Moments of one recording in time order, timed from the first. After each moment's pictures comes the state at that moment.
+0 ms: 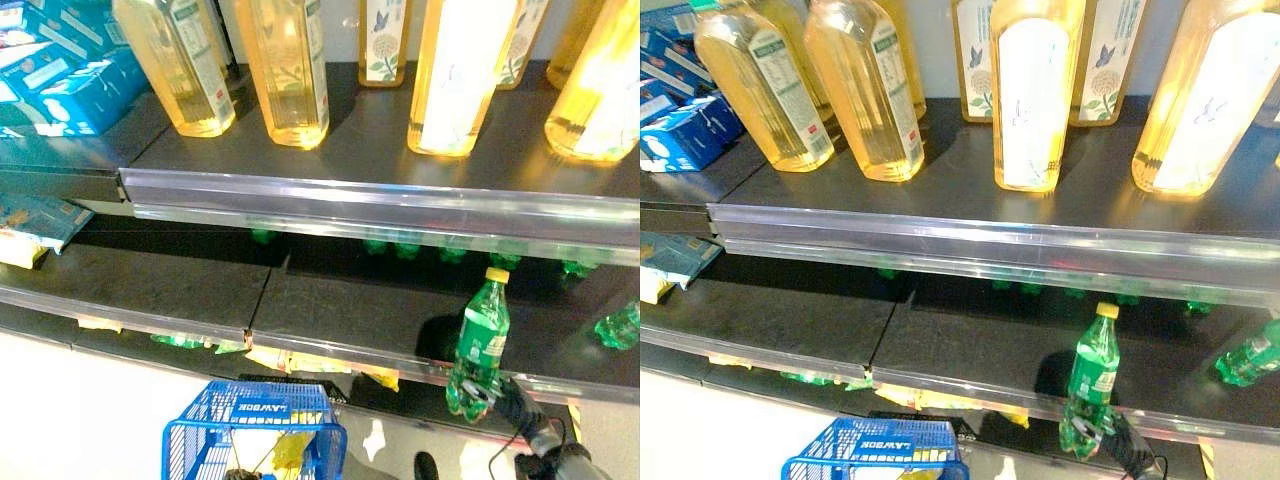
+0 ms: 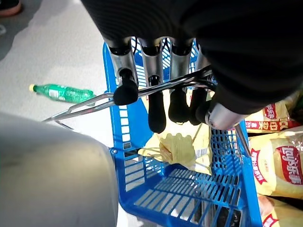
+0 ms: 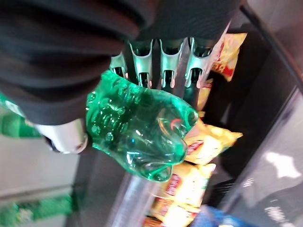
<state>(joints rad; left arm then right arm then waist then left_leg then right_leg) -0.08 0.08 -0.04 1.14 0.02 0.04 0.27 0.42 -0.54 -0.02 -0.03 0.17 0.01 0.15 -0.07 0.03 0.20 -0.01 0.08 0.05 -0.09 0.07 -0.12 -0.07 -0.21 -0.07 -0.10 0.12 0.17</state>
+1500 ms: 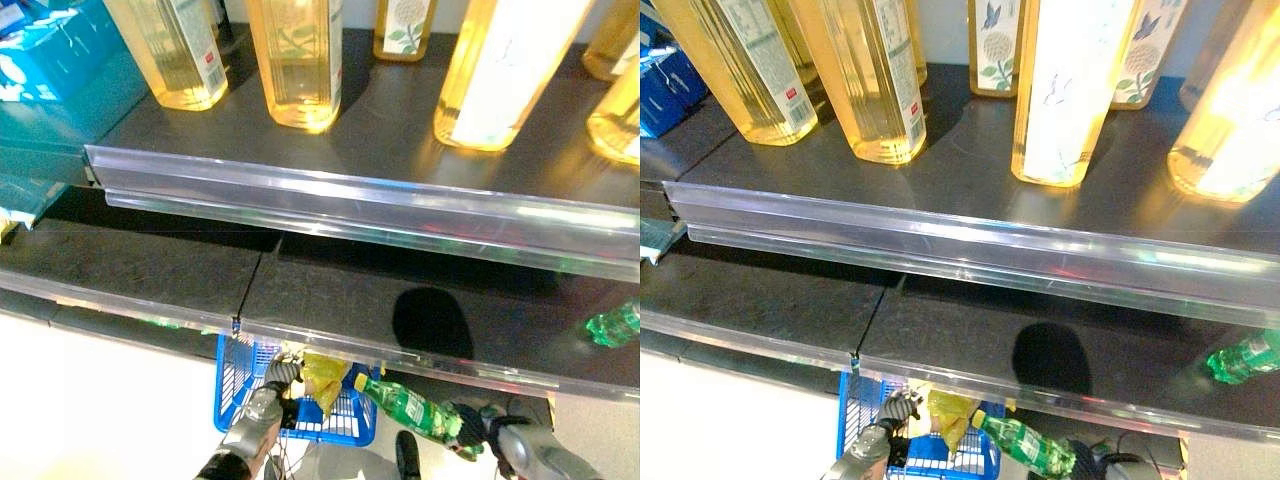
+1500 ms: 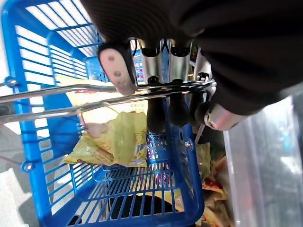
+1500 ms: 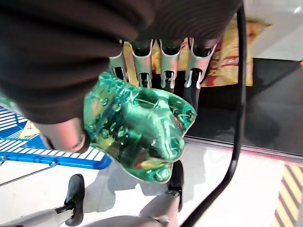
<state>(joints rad) -0.34 0.12 -0.38 0.72 -0.15 0.08 0.27 -0.21 -0.57 0.62 0.56 -0.68 0.06 0.10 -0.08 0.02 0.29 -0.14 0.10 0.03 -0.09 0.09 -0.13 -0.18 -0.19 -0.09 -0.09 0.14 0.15</state>
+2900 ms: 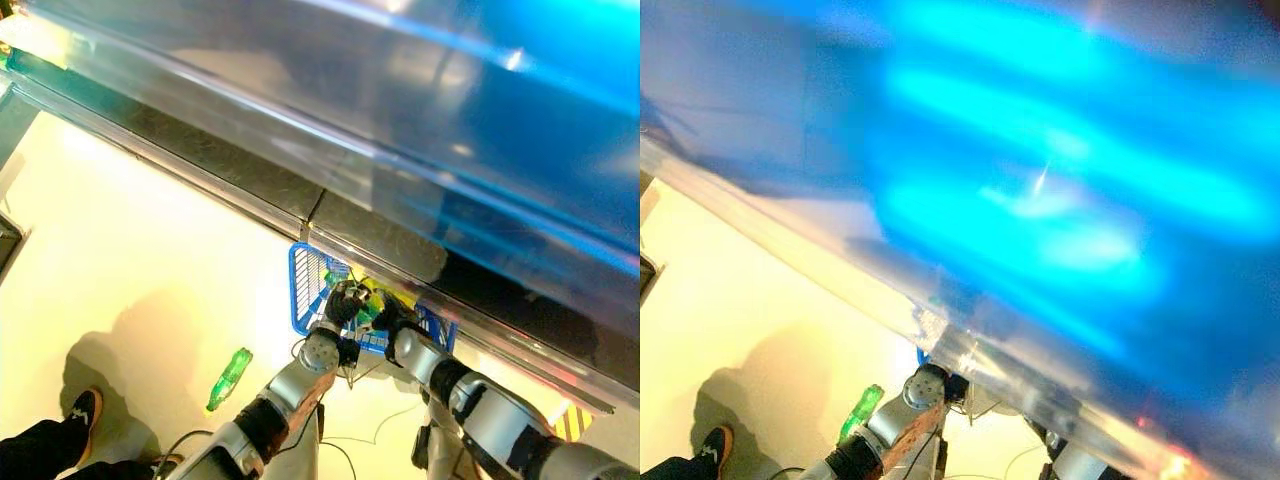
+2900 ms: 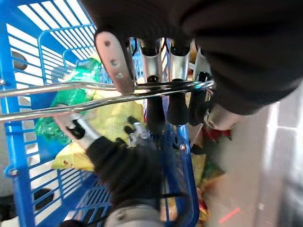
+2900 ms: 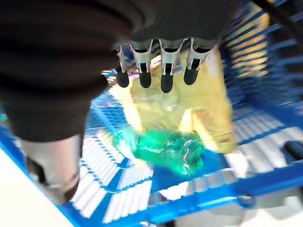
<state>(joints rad) -0.50 0.12 -0.65 0.44 -0.35 0.03 0.37 -0.79 -0.12 0.64 1.16 -0.18 0.10 -0.34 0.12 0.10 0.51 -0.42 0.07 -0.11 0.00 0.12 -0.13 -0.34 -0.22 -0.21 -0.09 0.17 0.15</state>
